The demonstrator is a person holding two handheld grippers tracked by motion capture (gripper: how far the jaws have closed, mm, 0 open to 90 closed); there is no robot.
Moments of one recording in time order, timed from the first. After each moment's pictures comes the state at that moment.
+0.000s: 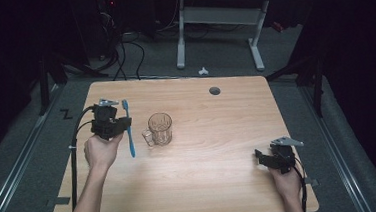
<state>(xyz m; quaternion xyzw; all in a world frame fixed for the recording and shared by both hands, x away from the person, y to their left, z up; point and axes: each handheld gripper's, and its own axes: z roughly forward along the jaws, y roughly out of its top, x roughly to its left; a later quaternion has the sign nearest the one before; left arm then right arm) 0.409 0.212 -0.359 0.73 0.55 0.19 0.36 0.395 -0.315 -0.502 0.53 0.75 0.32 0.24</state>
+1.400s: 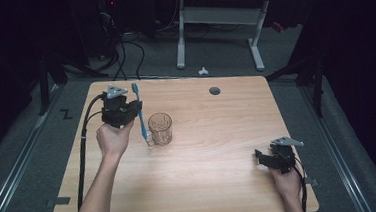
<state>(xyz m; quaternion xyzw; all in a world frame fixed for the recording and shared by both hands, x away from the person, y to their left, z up) 0.427 0.185 -0.340 0.70 0.51 0.24 0.43 0.395 -0.315 -0.502 0.53 0.75 0.32 0.23</state>
